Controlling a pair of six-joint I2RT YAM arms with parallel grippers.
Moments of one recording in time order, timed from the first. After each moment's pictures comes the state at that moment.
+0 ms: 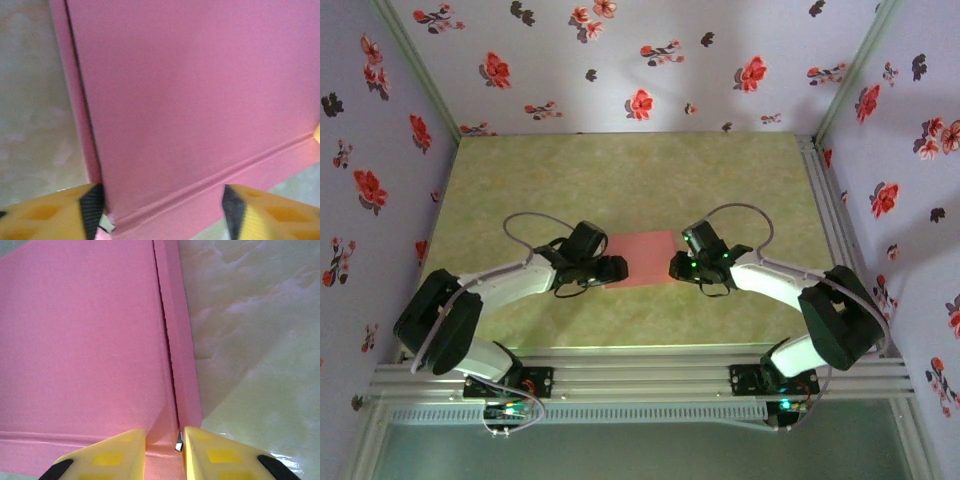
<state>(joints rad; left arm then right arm) -0.71 1.46 0.77 -0.32 0.16 -0.77 0.64 1.46 0.72 -0.28 -0.12 0.74</state>
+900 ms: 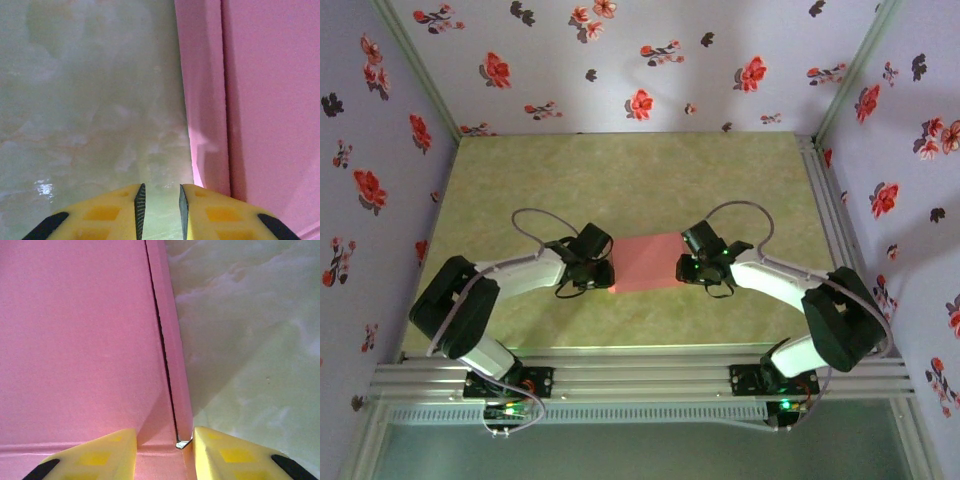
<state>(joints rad) -0.71 1.57 0.81 -0.42 0.05 -0.70 0.65 1.45 0.76 -0.44 -0.02 0.68</state>
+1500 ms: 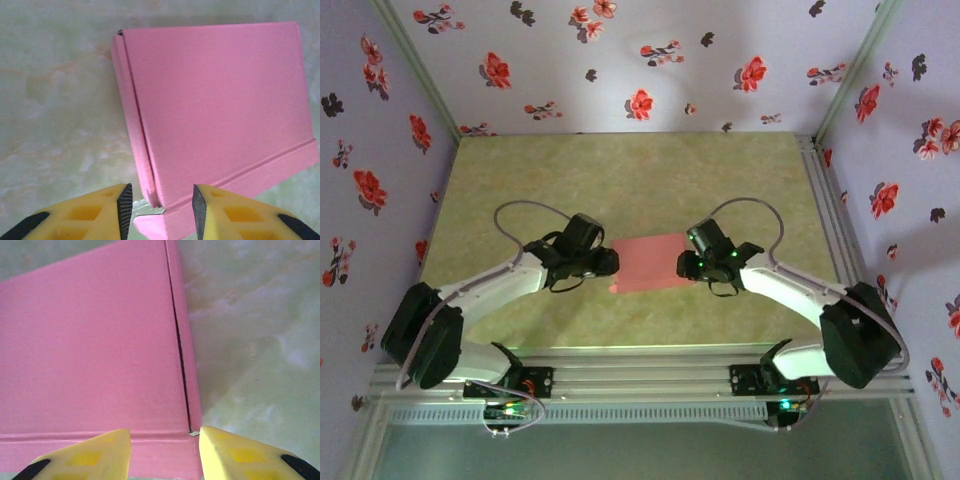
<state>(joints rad) -0.71 1.38 0.83 -0.41 0.08 -0.69 0.65 1.34 0.76 -0.46 0.00 0.67</state>
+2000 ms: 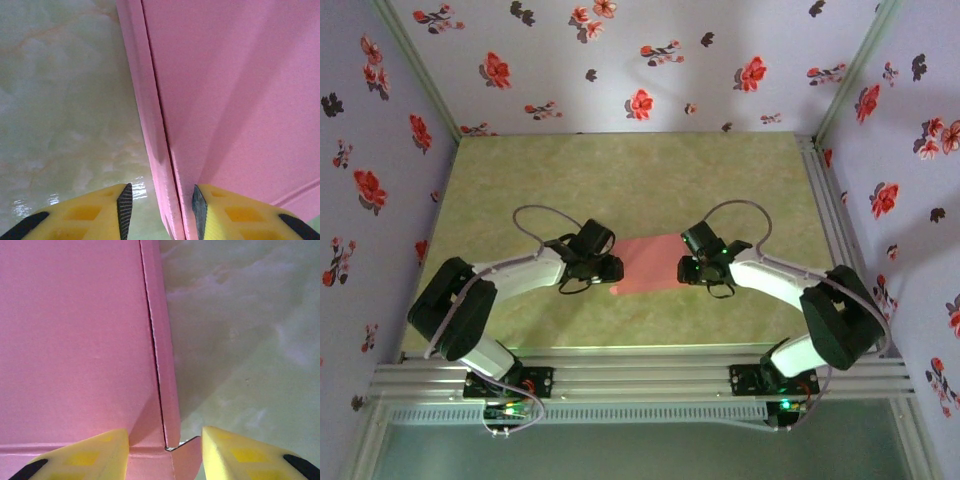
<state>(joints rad) -0.72 1.55 0.83 -0.36 0.08 -0.69 0.65 1.46 0.77 -0.46 0.02 0.63</state>
